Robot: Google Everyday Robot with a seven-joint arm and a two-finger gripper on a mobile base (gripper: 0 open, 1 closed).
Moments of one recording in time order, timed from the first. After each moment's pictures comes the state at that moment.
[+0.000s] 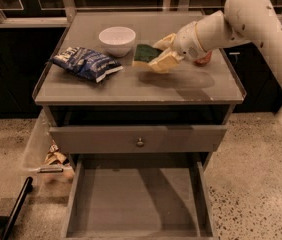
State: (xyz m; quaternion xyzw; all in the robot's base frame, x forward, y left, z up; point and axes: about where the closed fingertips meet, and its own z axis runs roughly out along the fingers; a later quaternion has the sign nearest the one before) arm 0.689 -0.070 0.884 -0.59 0.67 0.20 0.41
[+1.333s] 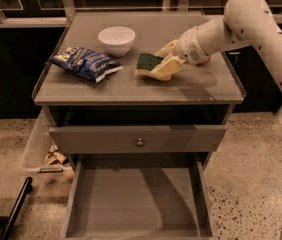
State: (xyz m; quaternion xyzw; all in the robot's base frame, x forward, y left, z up) arm 0.697 -0.083 0.864 -0.57 0.69 0.20 0.39
